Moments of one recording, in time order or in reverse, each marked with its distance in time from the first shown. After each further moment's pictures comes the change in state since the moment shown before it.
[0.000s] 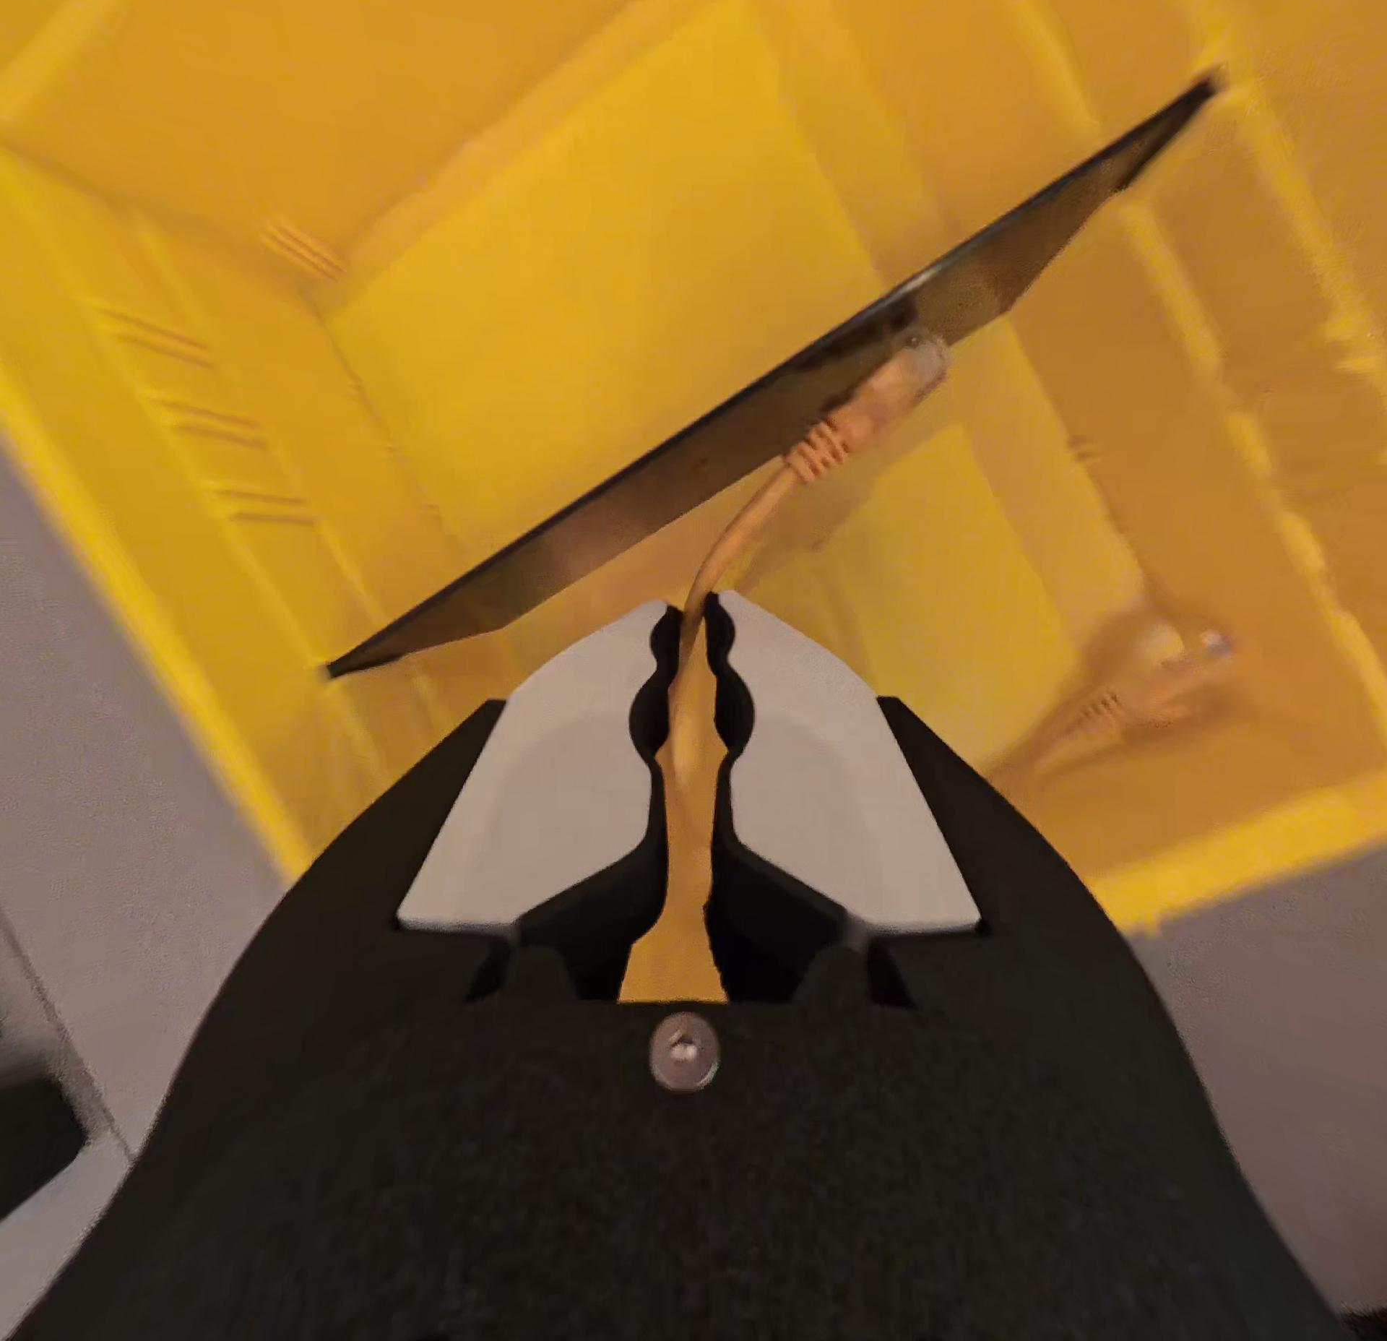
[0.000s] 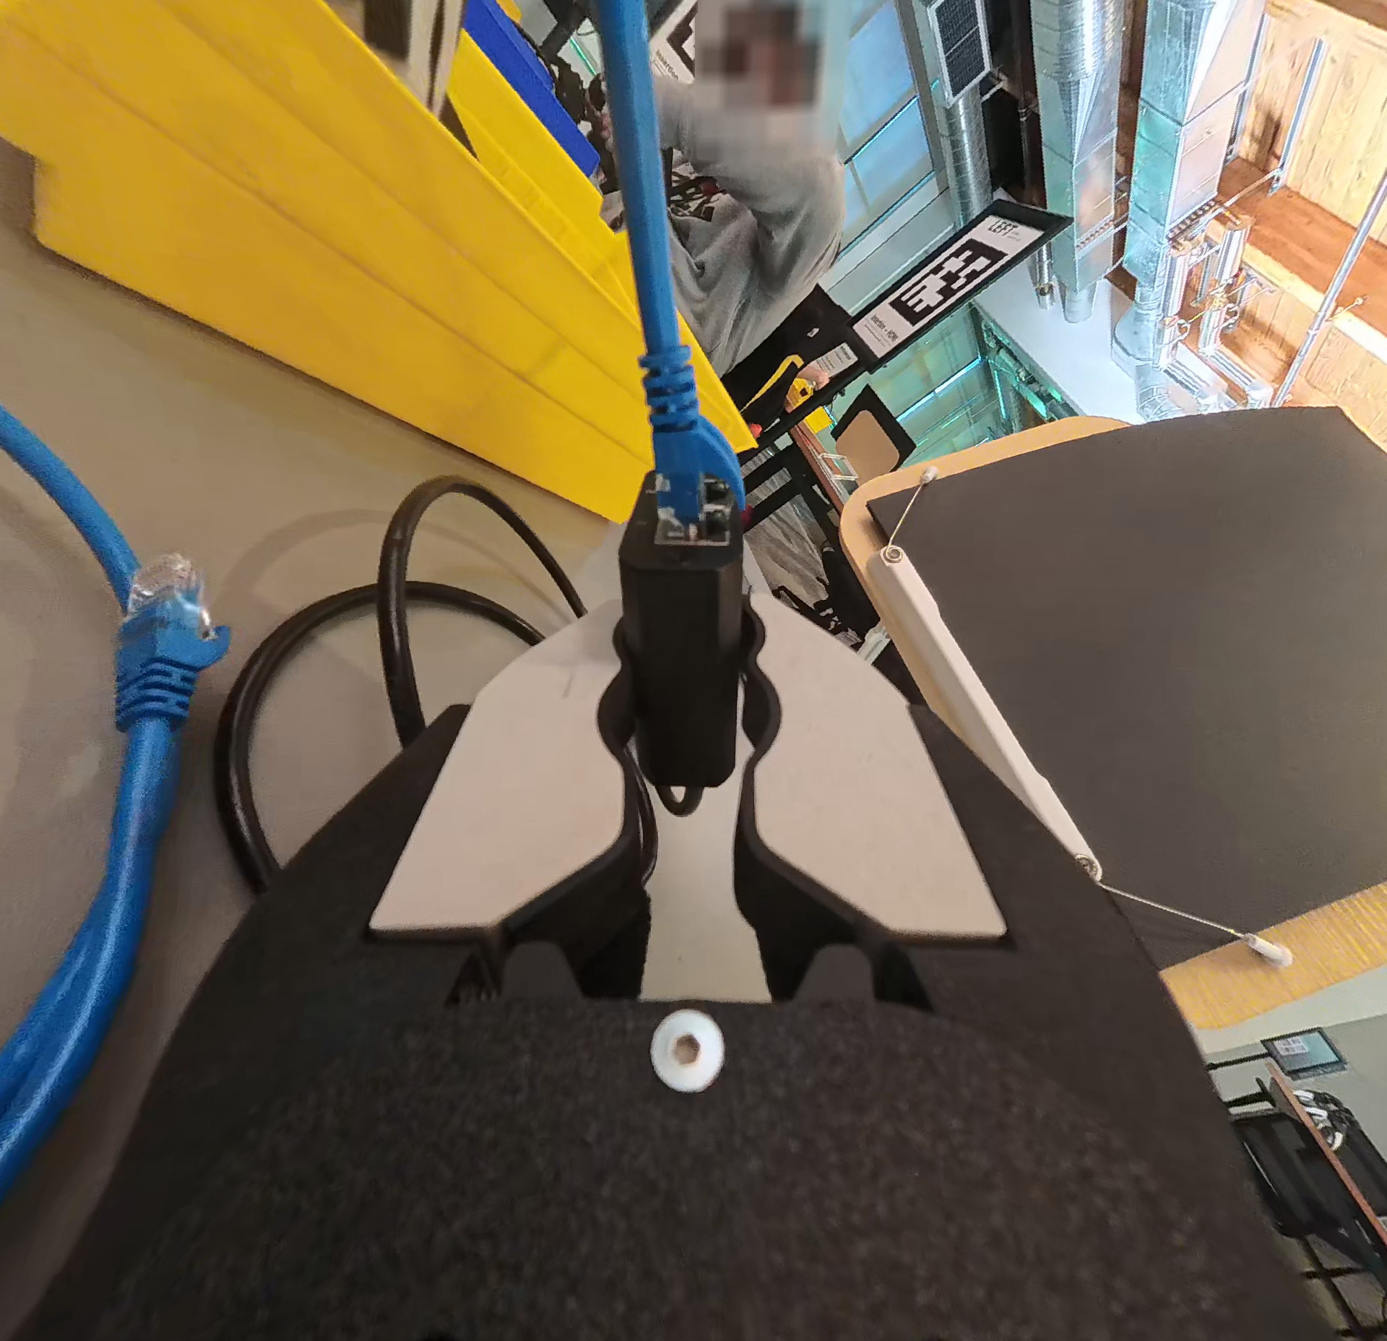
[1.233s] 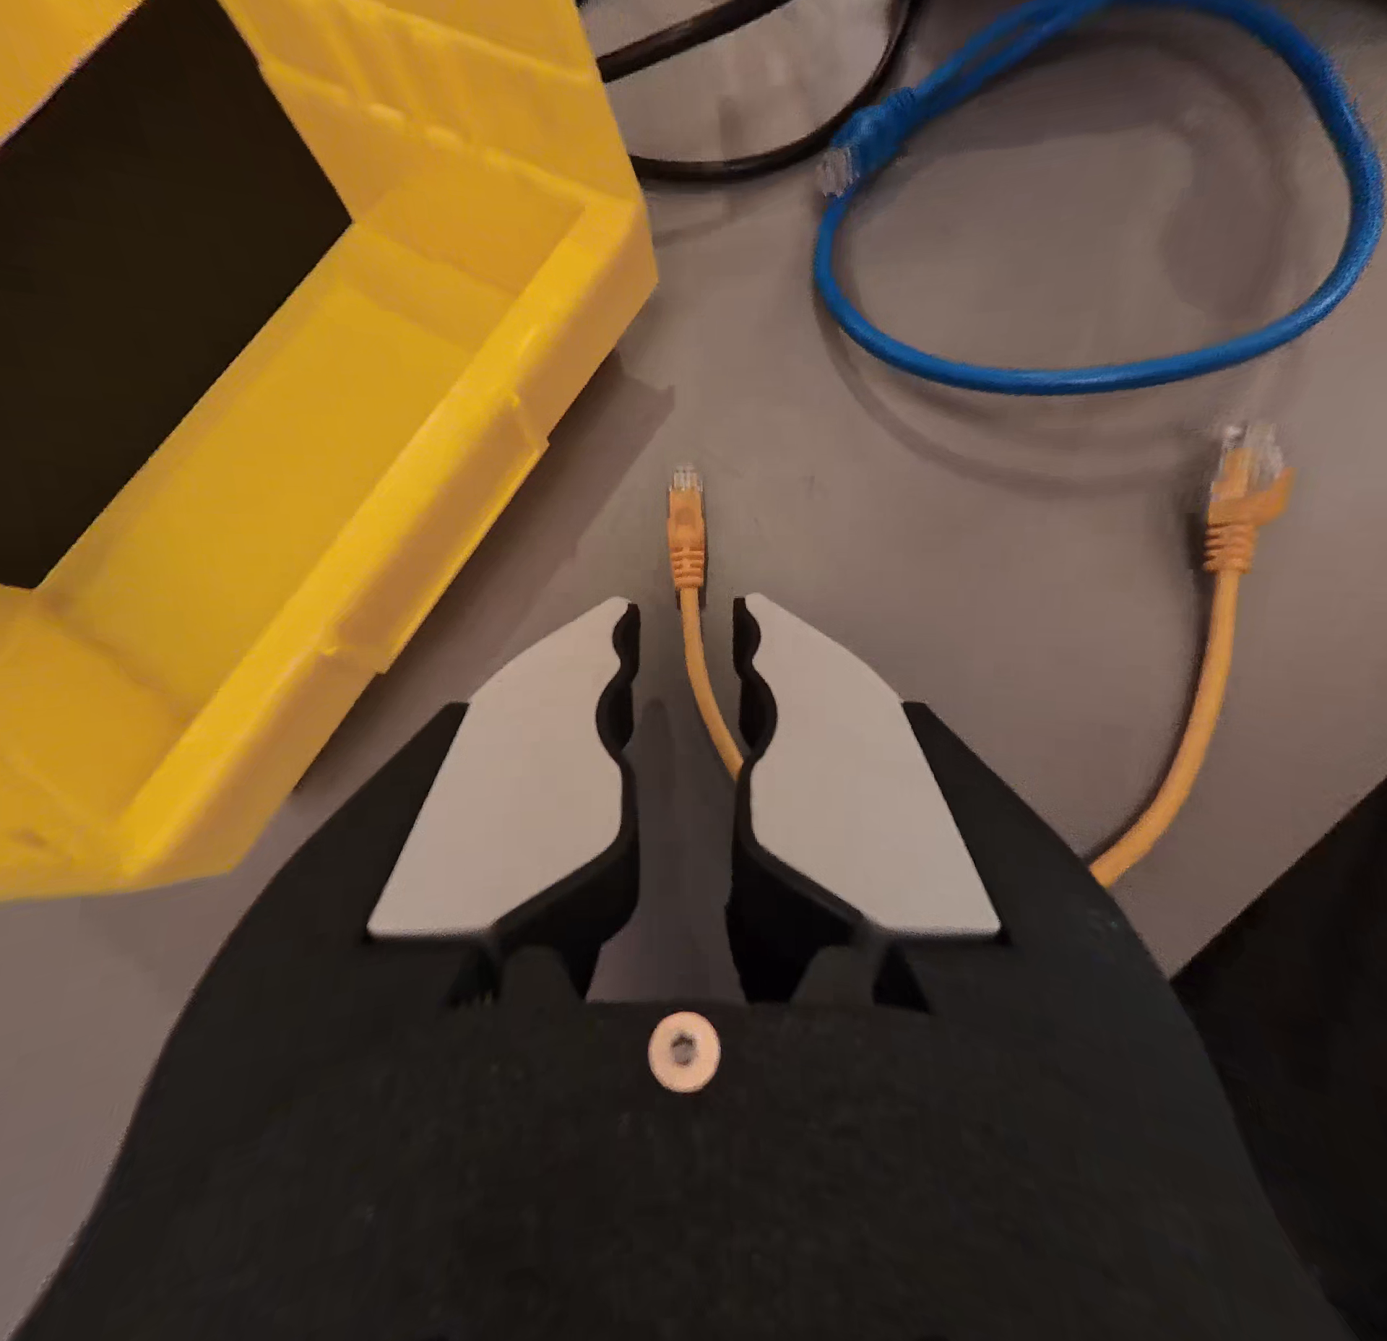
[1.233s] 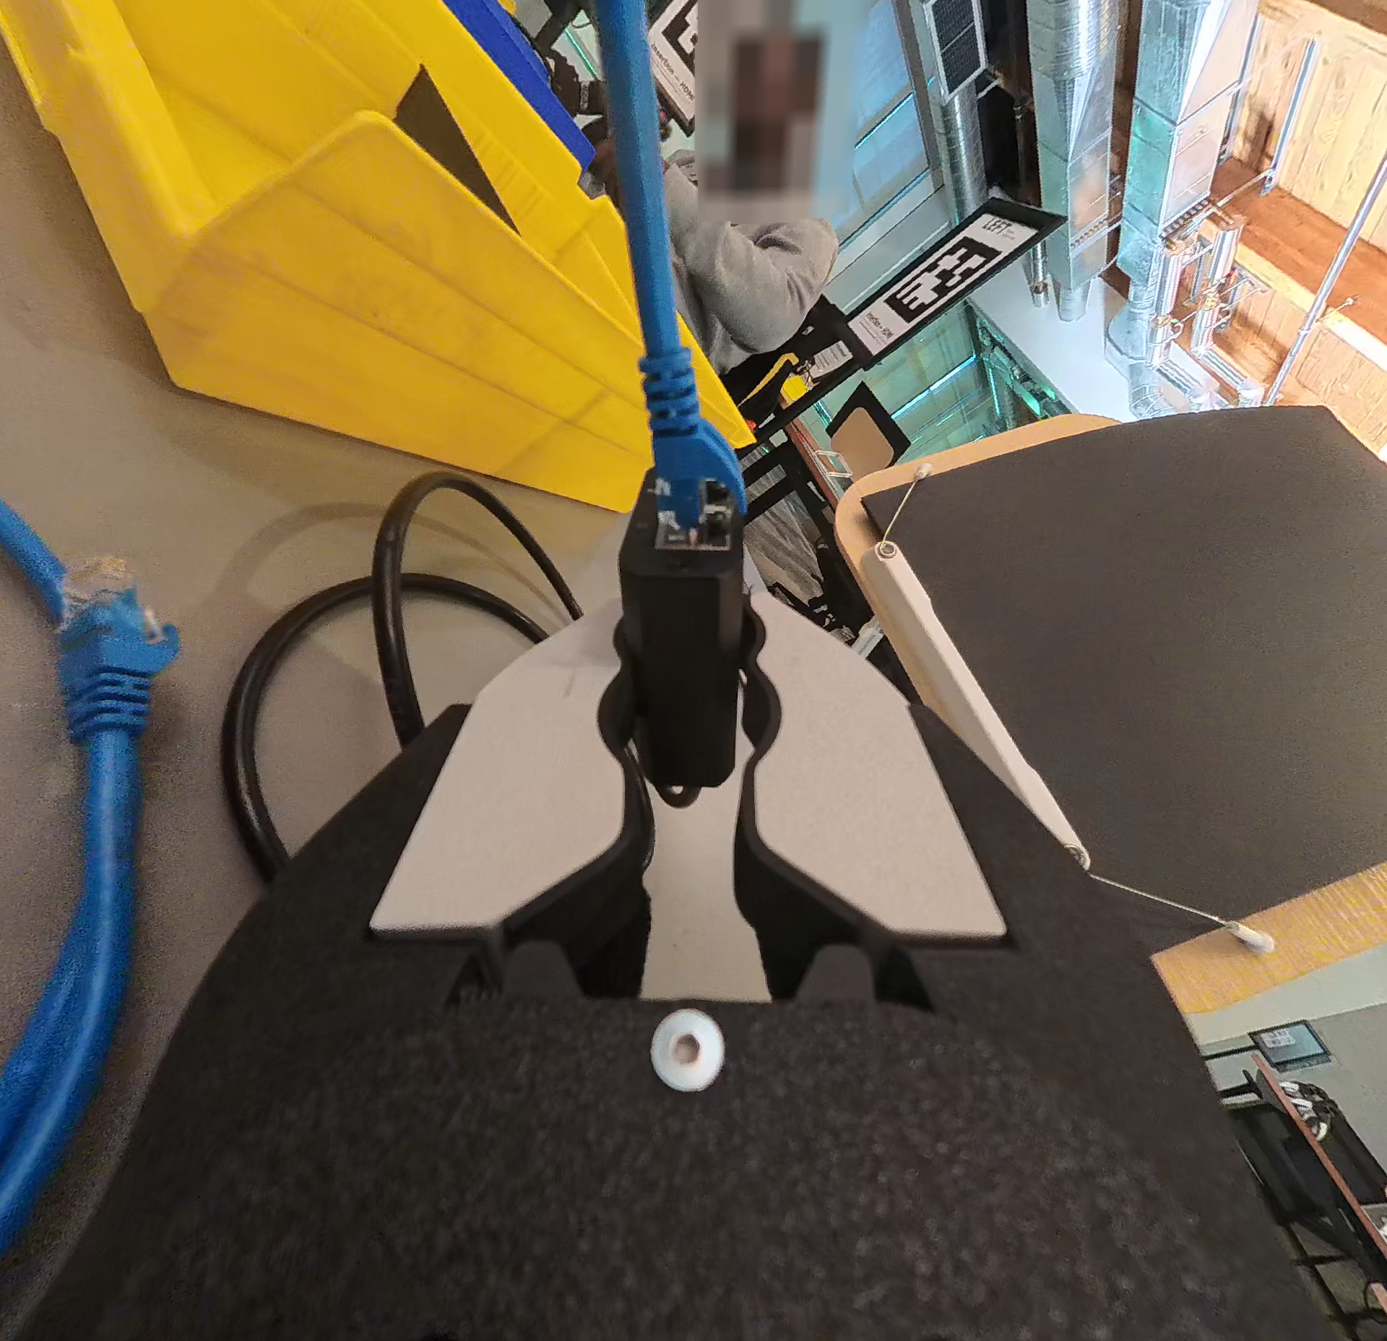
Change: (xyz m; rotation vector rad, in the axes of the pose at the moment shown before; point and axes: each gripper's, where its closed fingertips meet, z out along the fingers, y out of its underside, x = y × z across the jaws) left arm 0.171 0.085 -0.054 0.428 0.186 0.191; right arm 0.001 0.000 -0.003 -0.005 0.006 -0.006
